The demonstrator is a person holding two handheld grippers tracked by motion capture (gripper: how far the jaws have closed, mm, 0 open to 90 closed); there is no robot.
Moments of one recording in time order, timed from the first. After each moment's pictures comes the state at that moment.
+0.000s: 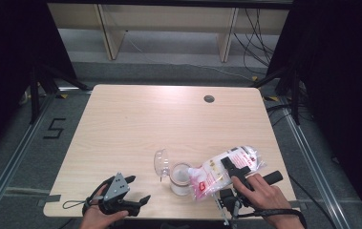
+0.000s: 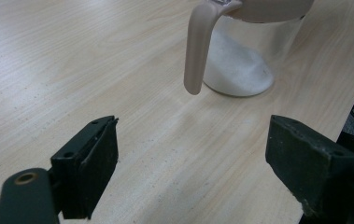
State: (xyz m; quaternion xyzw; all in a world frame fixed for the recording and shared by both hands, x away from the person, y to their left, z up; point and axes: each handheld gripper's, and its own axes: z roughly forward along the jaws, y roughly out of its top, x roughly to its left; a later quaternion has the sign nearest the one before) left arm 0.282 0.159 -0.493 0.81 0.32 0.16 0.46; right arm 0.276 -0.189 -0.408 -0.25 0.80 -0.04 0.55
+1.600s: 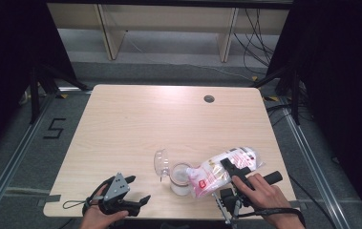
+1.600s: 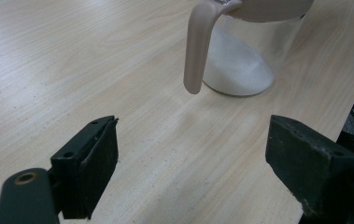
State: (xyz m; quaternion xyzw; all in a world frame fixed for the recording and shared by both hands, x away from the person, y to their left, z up) left arm 0.282 0.159 -0.493 0.81 0.32 0.16 0.46; right arm 0.278 -0.191 -0.409 -0.23 0.81 -0.02 0.54
